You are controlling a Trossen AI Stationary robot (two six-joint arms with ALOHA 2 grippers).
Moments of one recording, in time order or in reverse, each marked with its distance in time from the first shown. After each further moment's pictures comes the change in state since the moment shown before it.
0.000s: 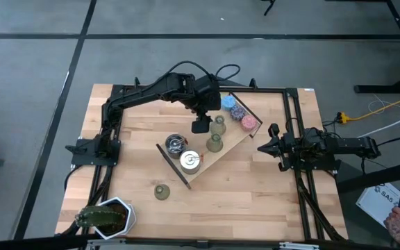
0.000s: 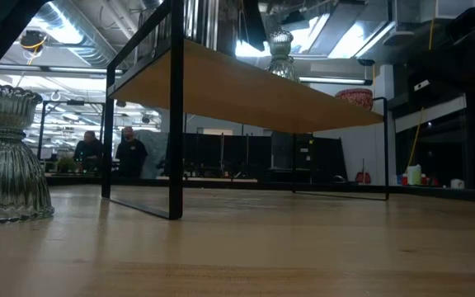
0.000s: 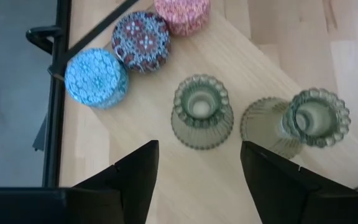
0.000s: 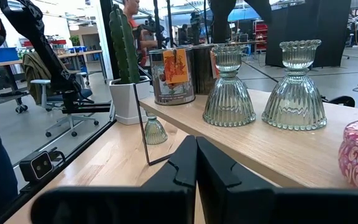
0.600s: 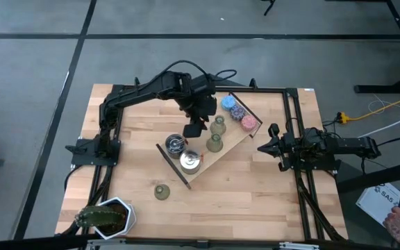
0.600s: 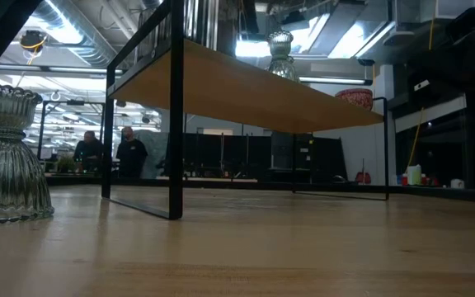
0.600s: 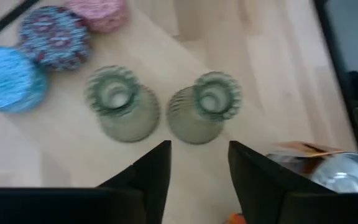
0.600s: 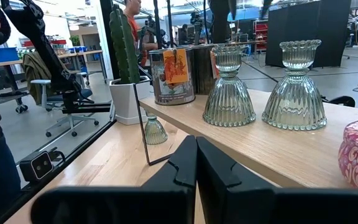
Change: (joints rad) left arm 0.000 -0.026 0.001 -0.091 0.248 0.029; right arm 0.000 0.000 0.000 0.000 0.000 0.000
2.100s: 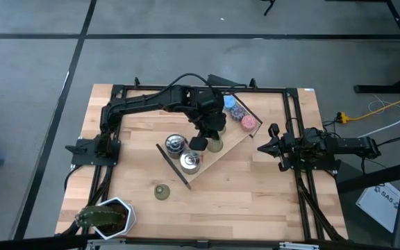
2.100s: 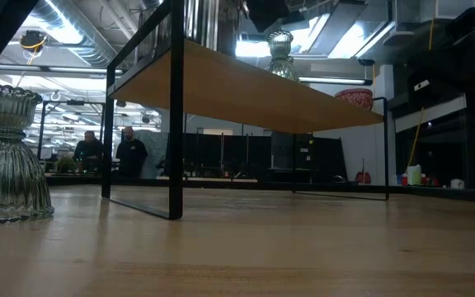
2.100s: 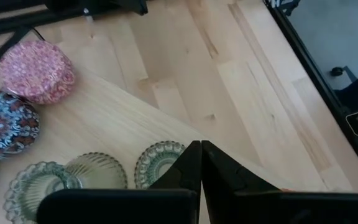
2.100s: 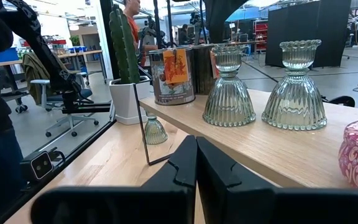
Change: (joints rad) left arm -0.086 0.019 -0.090 0.223 0.065 0.075; right arm 0.000 0.000 0.000 0.000 0.000 0.000
